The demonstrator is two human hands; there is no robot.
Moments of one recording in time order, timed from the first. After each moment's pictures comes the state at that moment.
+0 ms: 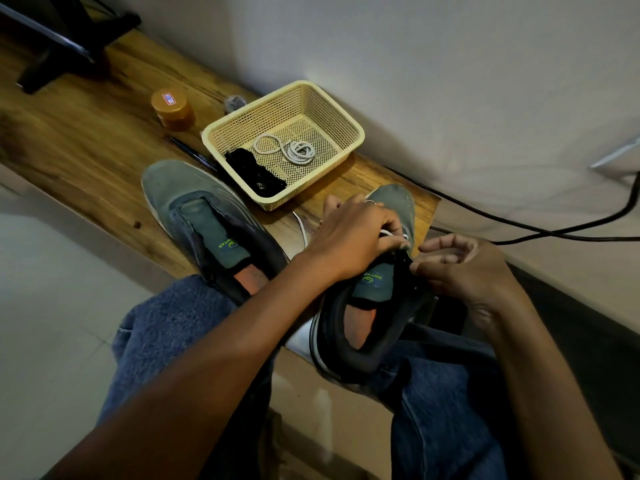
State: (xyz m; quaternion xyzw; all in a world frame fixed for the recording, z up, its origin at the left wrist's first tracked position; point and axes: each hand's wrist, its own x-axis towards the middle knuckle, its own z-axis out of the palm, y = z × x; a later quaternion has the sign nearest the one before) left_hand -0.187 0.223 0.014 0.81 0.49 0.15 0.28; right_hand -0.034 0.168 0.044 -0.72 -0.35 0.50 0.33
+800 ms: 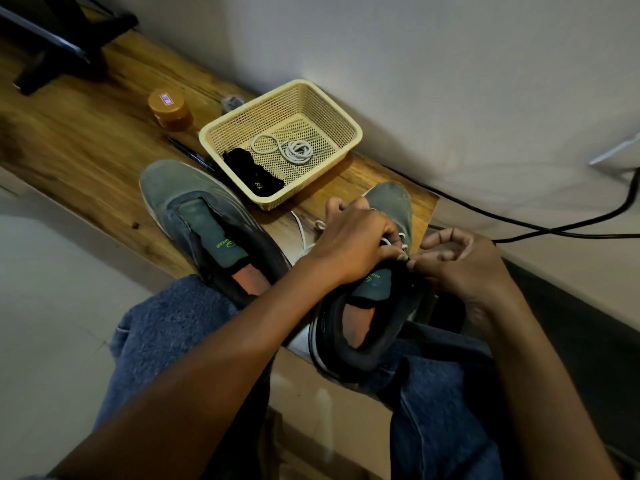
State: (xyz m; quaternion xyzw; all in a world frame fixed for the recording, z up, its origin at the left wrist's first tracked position) left_hand -0.180 0.221 0.008 0.82 0.48 0.12 0.28; right_hand -0.035 0.169 0.041 -0.72 -0.37 0.48 0.33
